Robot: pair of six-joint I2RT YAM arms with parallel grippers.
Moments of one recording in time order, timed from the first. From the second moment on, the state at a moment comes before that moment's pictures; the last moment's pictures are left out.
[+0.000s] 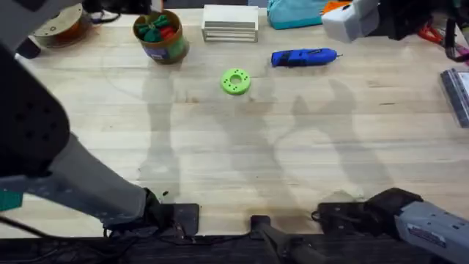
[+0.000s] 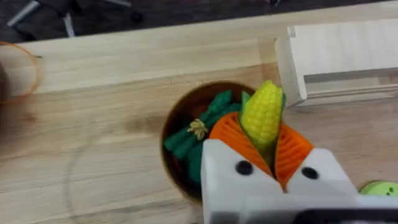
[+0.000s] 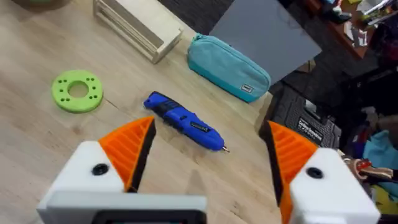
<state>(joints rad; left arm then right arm) 0.13 1.82 1.47 -0.41 0.24 0.15 0.38 1.10 1.33 -0.79 0.16 -0.40</state>
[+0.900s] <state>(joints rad) 0.11 1.88 1.47 -0.47 0.24 0.04 0.38 1.10 1.33 -0.78 0.16 -0.40</state>
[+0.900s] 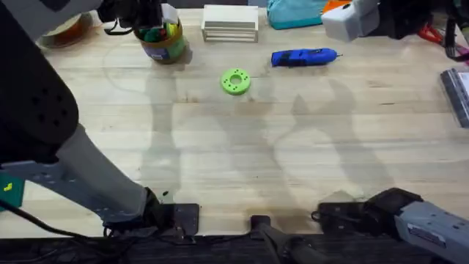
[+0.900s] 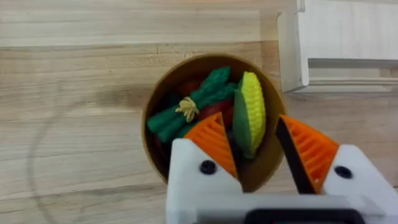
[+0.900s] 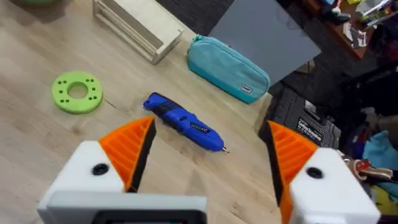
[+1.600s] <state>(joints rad) 0.11 1.50 1.47 -0.83 0.24 0.09 0.35 1.01 1.33 -0.81 0.17 -0.16</state>
